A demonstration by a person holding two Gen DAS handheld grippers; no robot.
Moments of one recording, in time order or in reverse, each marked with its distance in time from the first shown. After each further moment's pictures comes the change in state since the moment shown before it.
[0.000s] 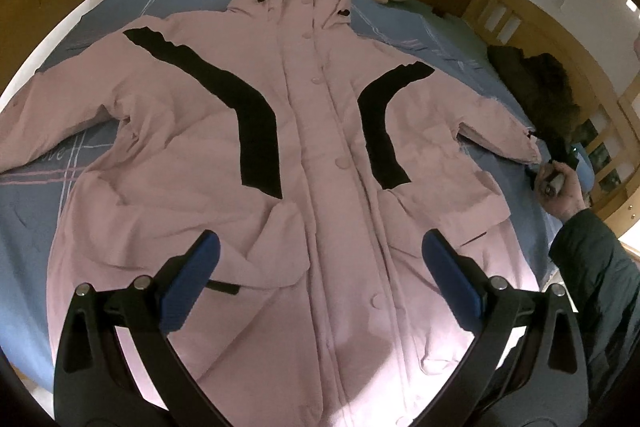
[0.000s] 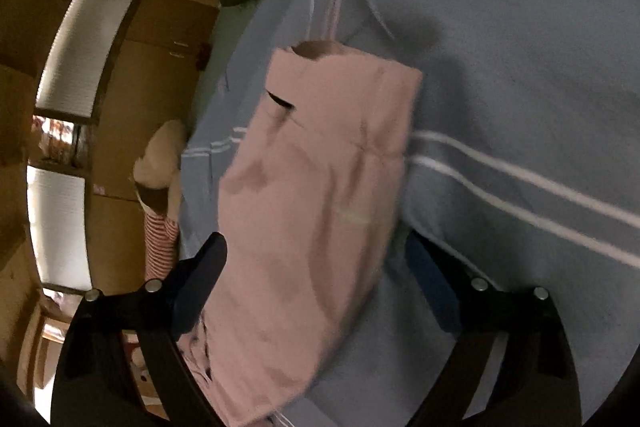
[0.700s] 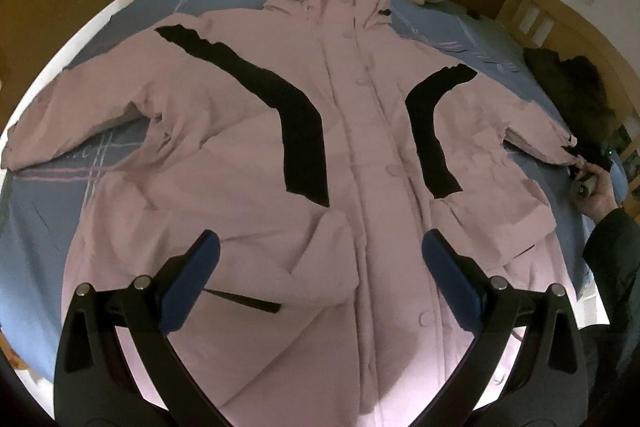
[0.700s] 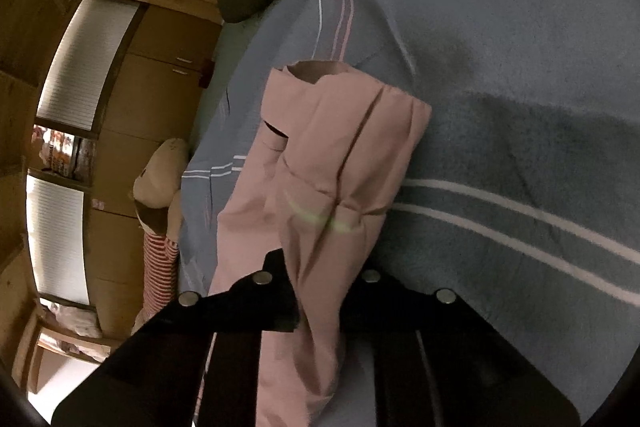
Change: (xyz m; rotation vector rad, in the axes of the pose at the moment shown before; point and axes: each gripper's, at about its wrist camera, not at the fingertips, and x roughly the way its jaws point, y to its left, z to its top) left arm 0.016 0.018 0.002 -0.033 -0.017 0.124; right arm 0.017 0.010 0.011 0.000 -0.067 -0.010
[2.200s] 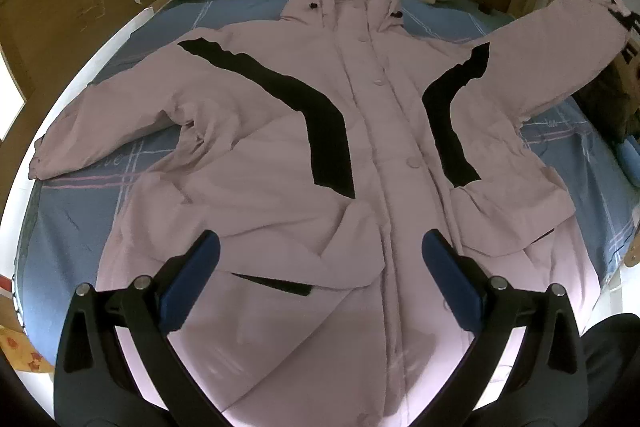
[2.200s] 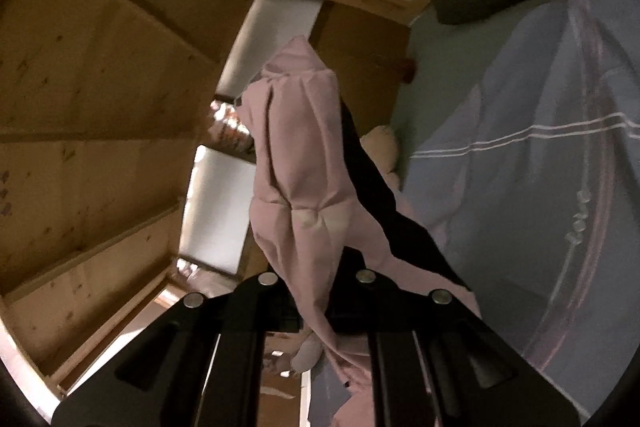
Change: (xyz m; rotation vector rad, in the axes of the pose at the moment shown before) left arm -0.018 -0.001 -0.012 0.056 -0.033 0.107; right arm -0.115 0.207 -0.078 -0.122 0.003 0.624
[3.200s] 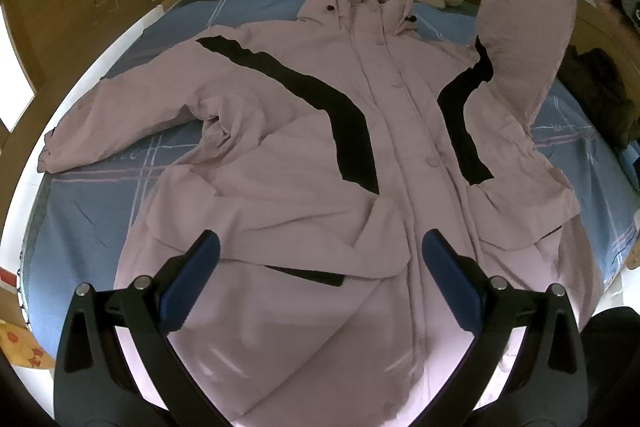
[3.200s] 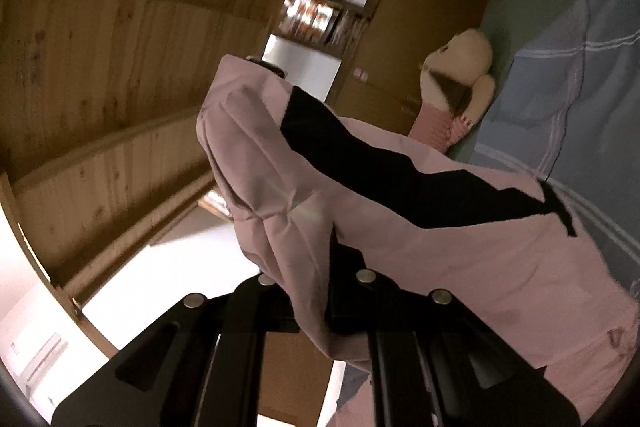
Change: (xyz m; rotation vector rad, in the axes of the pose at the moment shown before) left arm -0.006 0.023 -0.005 -0.016 -0.004 0.012; right arm 0.075 0.095 -0.158 -0.122 0.320 0.185
